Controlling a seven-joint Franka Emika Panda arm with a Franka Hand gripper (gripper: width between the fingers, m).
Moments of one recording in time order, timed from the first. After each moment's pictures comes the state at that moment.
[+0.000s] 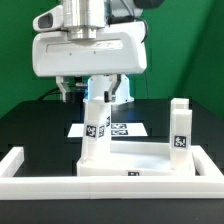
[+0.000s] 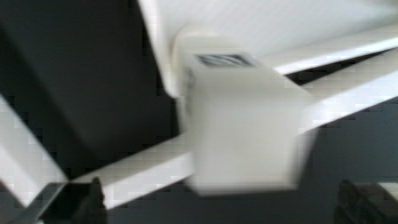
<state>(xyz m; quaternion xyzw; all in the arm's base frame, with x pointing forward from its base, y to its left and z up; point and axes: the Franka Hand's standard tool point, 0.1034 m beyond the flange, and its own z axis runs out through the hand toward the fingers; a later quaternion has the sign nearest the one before) 0.623 -0.072 0.147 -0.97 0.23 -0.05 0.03</state>
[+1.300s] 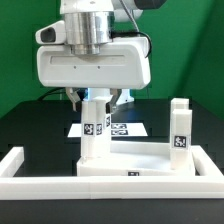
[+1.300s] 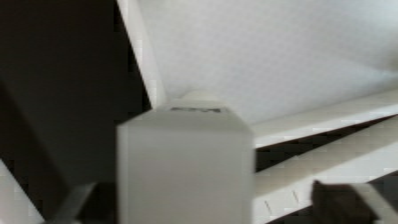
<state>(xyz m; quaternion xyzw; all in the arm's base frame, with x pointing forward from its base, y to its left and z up) 0.605 -0.068 0.122 -0.97 0.25 0.01 0.02</state>
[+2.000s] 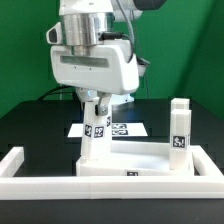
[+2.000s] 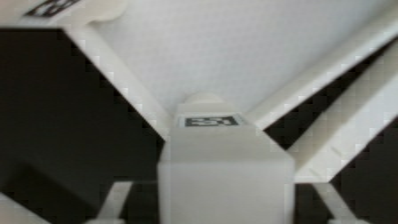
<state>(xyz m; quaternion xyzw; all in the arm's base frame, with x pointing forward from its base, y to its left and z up) 0.608 -0.071 0.120 -0.86 0.51 0.02 0.03</state>
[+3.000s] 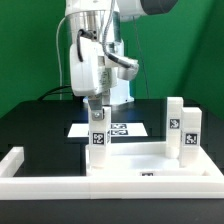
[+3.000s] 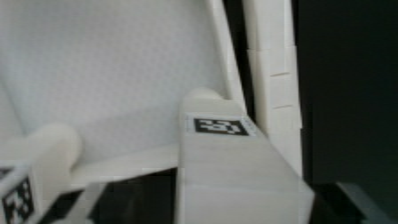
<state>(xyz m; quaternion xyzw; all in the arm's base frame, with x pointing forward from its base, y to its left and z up) 0.632 -0.057 0.119 -0.70 0.72 -0.03 0.05</state>
